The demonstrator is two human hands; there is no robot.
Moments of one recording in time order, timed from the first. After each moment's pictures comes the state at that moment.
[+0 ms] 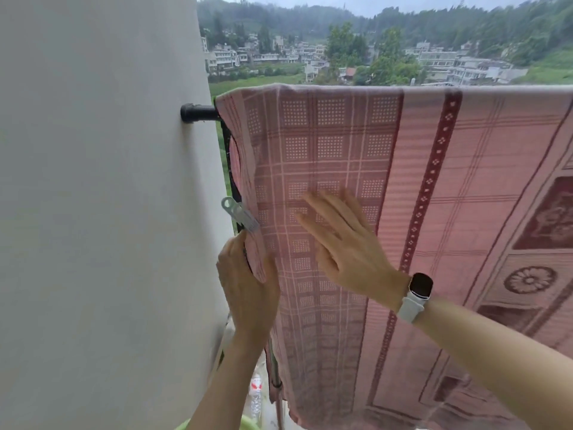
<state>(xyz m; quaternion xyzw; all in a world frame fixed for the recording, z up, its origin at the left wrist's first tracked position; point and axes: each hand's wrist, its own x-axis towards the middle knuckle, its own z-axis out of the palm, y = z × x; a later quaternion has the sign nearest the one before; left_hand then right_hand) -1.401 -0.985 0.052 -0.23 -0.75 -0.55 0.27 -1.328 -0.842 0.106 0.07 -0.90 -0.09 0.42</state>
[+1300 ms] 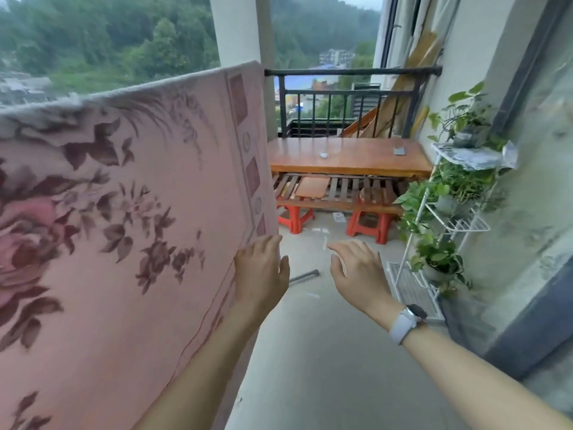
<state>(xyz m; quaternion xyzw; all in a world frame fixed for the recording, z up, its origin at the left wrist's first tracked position) -0.527 -0.069 0.043 -0.87 -0.38 -0.32 0.00 -0.364 -0.158 0.026 -0.72 -0.57 -0.16 0.35</state>
